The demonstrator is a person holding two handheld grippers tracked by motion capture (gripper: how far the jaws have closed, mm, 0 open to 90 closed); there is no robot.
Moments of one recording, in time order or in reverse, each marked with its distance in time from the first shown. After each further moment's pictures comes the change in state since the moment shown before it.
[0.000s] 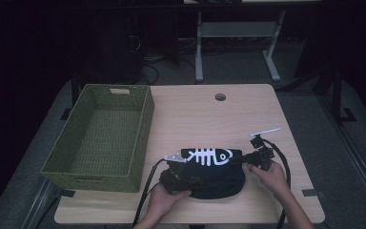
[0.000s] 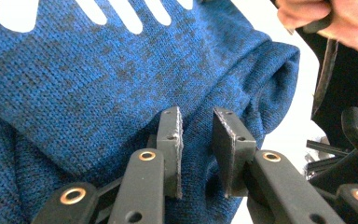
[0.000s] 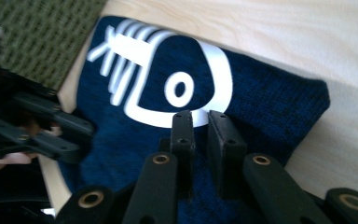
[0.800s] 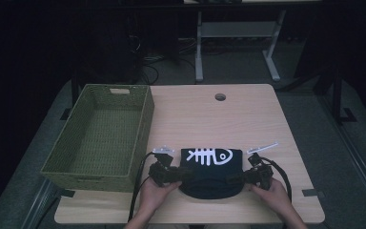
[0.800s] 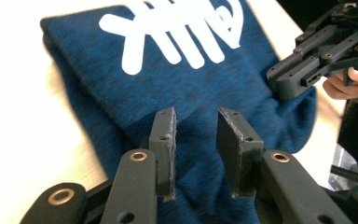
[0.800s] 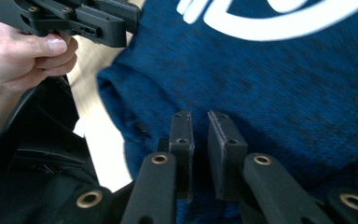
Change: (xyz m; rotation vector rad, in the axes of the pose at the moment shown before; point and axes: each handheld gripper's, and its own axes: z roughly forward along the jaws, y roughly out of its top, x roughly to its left) left arm 0.015 0.007 -0.027 -0.067 0.121 -0.057; right arm 0.029 -0.044 0.004 0.057 0.120 -0.091
